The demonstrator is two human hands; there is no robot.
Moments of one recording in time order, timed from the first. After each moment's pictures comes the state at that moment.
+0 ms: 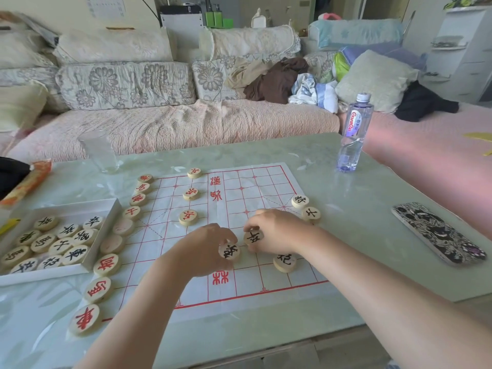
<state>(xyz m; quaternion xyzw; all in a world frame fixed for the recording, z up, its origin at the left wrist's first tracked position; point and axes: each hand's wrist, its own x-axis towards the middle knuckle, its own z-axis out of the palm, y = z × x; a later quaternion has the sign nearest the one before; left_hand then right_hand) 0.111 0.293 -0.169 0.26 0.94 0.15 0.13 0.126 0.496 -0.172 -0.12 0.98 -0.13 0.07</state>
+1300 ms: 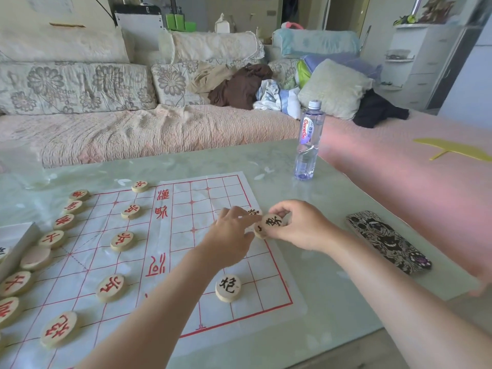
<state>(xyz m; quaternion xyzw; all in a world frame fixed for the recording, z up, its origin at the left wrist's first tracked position) 0.075 0.459 -0.198 0.35 0.92 0.20 0.00 0.142 0.640 -0.173 0.09 0.92 -0.39 -0.04</state>
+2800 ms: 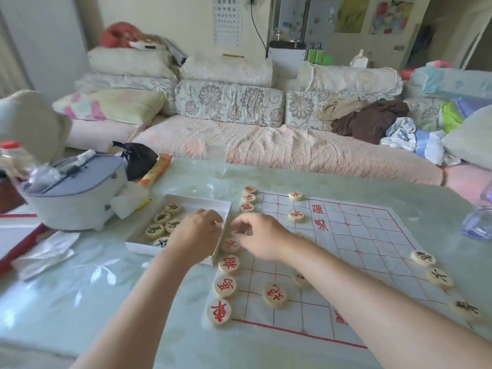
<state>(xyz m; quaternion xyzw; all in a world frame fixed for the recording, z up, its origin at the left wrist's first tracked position) 0.068 0.061 -0.161 0.04 0.97 0.23 -0.11 0.066 0.239 -0.141 -0.20 0.92 -0.33 0.06</state>
